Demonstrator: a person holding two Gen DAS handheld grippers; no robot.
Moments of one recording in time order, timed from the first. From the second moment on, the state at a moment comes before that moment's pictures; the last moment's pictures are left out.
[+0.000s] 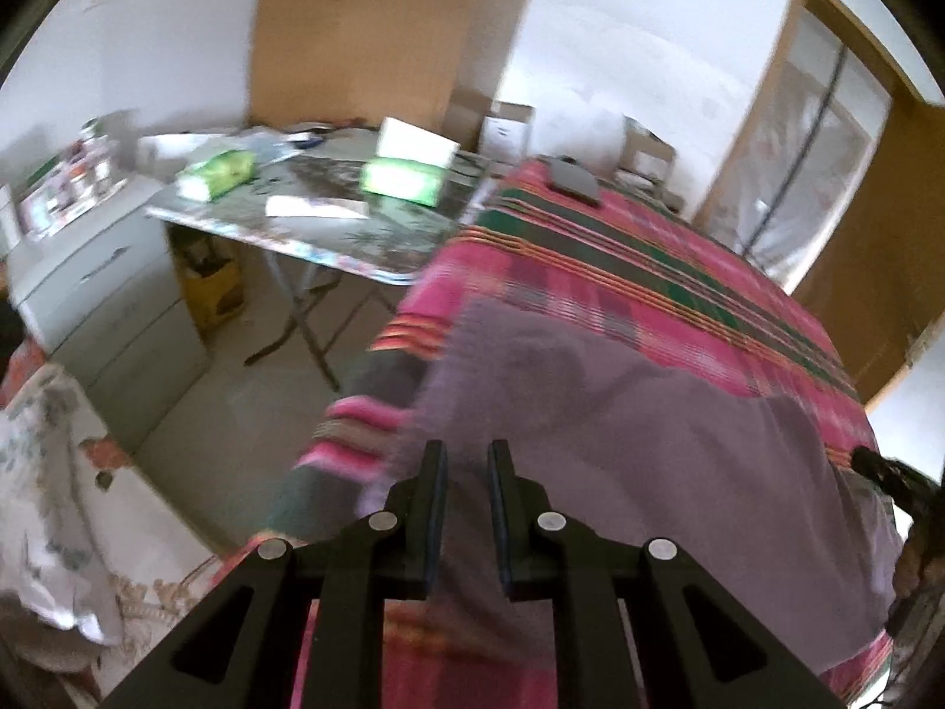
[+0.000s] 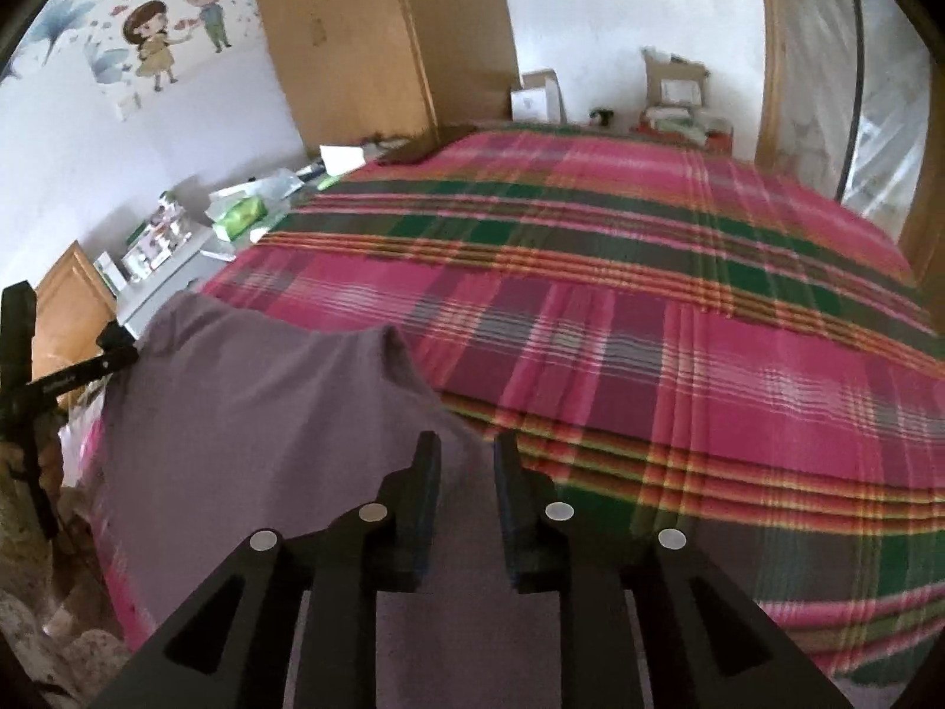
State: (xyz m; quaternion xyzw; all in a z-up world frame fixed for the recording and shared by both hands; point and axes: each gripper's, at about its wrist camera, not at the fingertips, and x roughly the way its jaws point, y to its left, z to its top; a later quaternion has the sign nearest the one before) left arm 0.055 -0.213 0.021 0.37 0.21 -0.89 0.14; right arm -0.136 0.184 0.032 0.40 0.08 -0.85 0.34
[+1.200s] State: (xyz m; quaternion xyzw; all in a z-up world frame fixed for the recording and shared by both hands) left arm 0.099 -0.253 -0.024 0.34 0.45 -0.82 0.09; right arm -0.008 0.087 0.005 0.40 0.00 -0.81 0.44
